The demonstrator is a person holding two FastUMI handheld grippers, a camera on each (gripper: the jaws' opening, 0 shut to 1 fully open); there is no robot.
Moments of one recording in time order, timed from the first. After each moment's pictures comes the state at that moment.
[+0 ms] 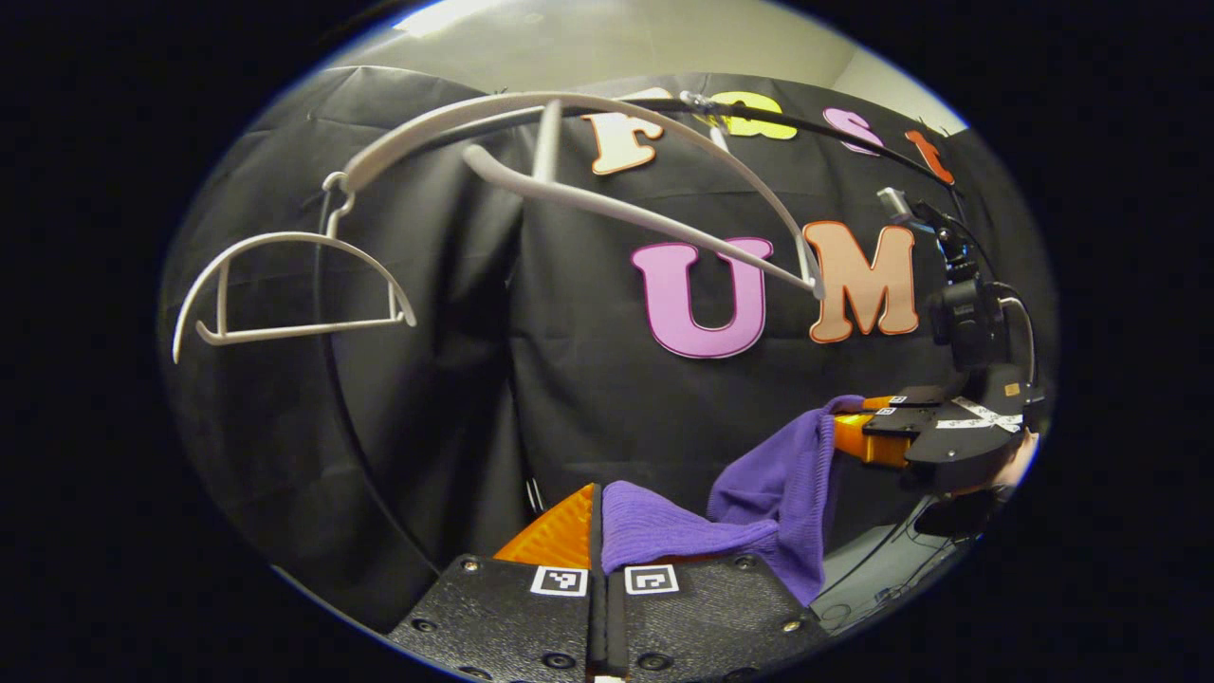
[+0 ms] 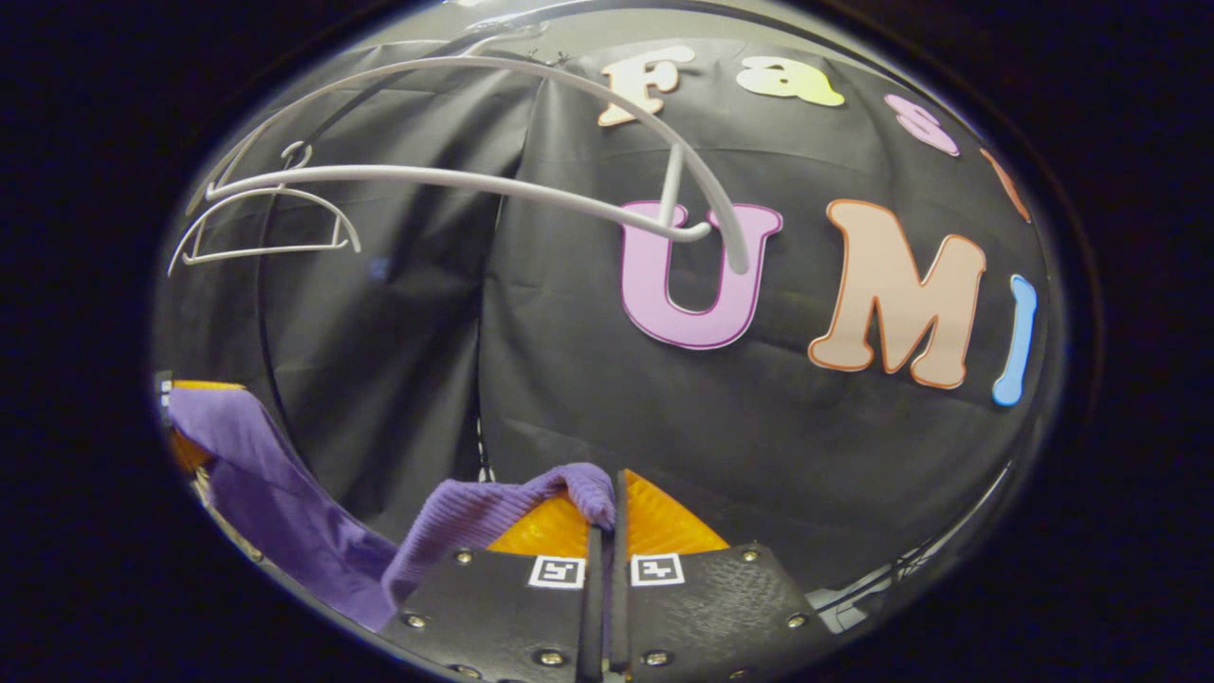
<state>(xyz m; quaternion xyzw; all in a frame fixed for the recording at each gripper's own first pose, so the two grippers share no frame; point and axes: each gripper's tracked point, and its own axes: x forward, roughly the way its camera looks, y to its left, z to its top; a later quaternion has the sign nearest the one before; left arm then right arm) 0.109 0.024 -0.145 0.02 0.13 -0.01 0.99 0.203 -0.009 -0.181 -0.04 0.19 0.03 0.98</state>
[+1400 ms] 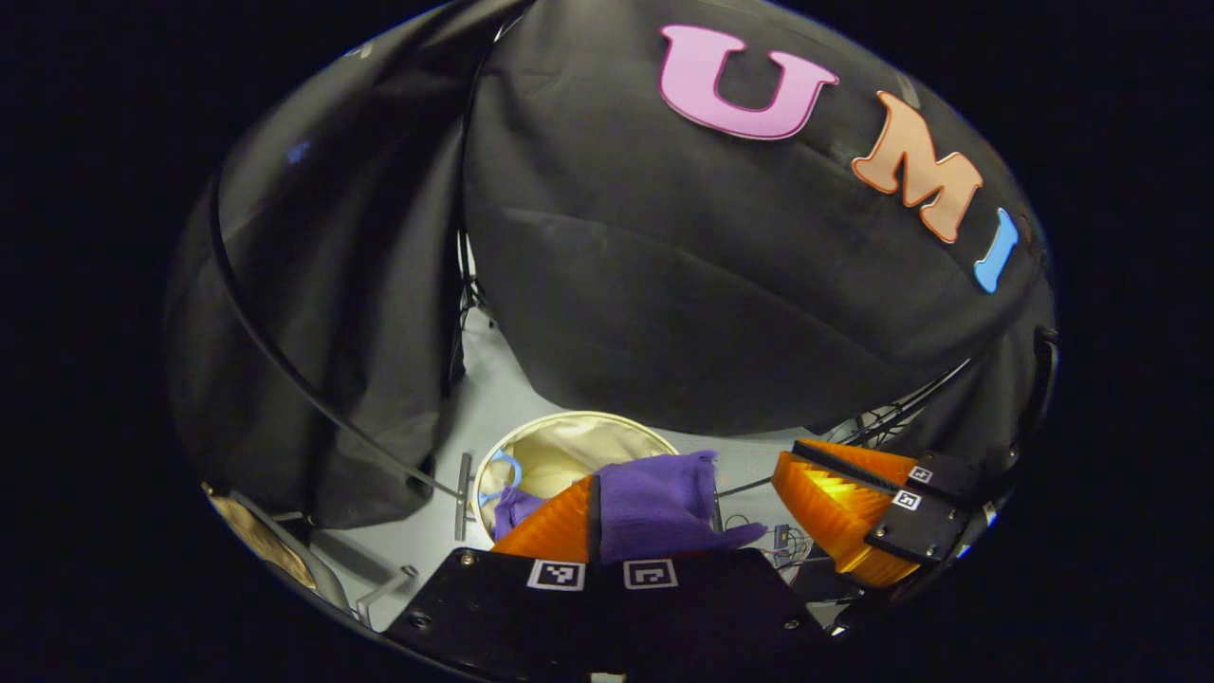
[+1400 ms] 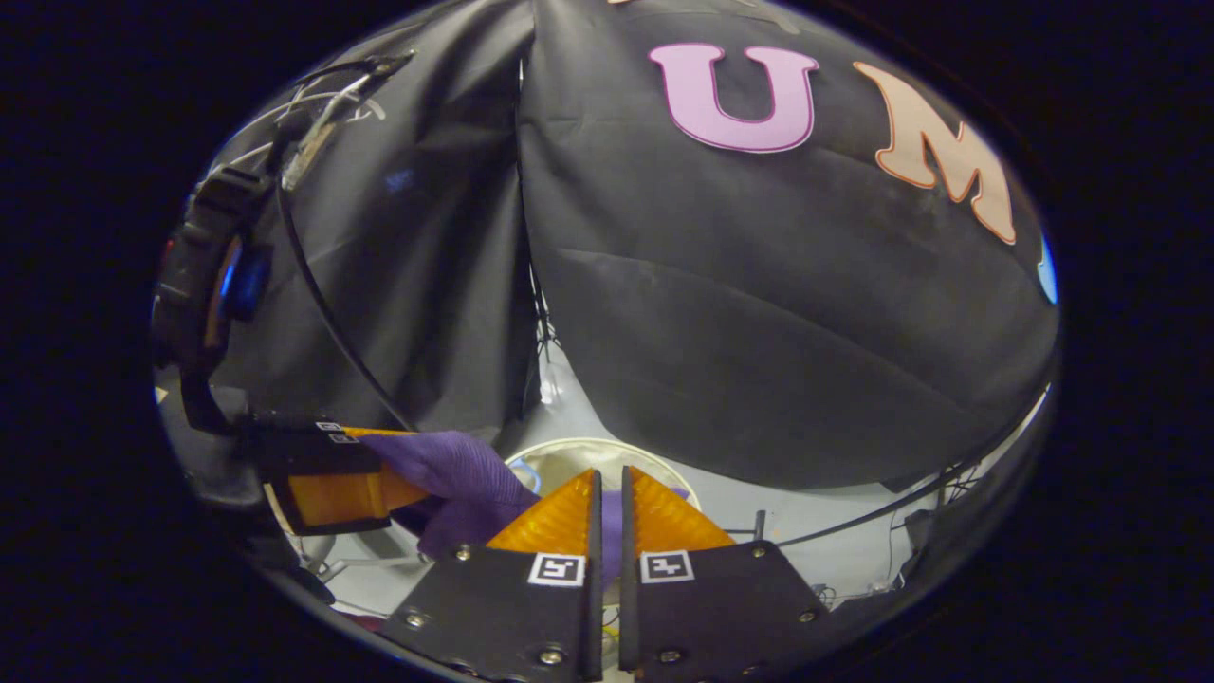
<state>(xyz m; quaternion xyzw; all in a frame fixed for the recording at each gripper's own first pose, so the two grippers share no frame) 0.069 -0.026 -0.368 -0.13 0.48 -0.03 0.87 0.100 0.036 -0.349 -0.01 0.42 0.07 0.90</state>
